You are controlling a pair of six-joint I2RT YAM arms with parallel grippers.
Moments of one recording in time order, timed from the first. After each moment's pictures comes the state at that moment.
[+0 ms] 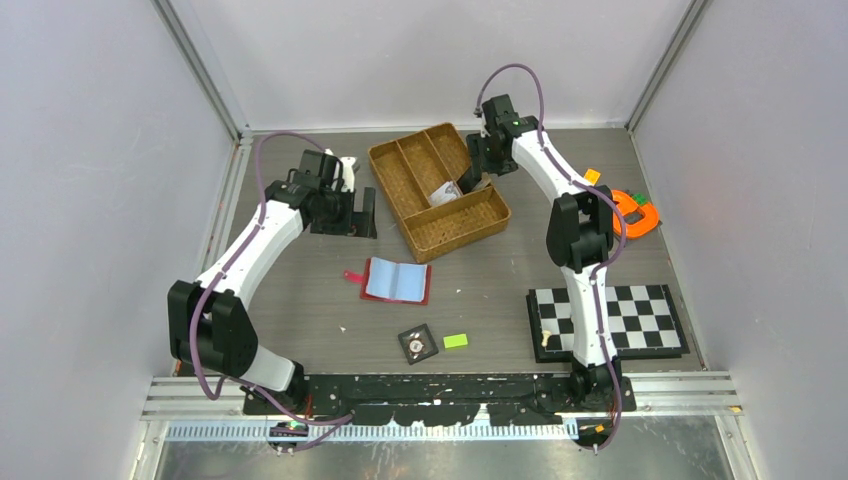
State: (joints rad) left arm -0.29 1.47 1.25 -0.77 0.18 -0.16; right arm 0.31 2.33 2.17 -0.83 0.03 0.09
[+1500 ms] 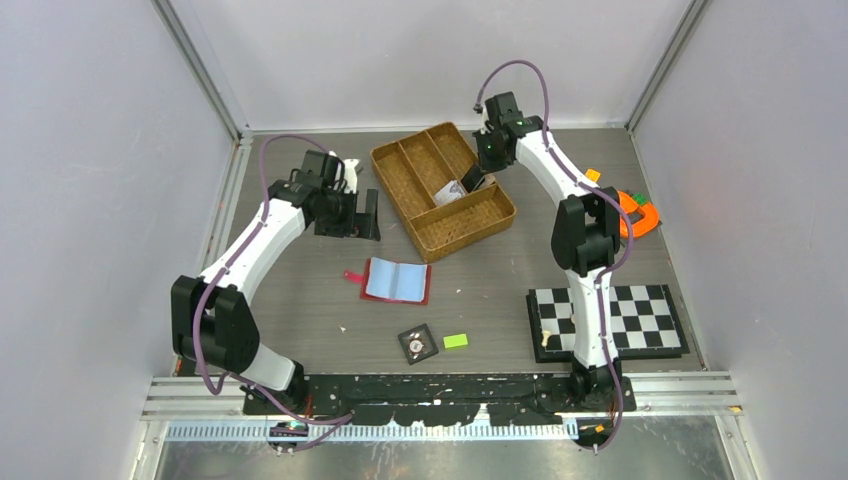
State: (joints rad) left arm -0.29 1.50 1.25 -0.77 0.23 -0.16; right arm 0.31 2.27 2.10 -0.78 -0.04 0.09
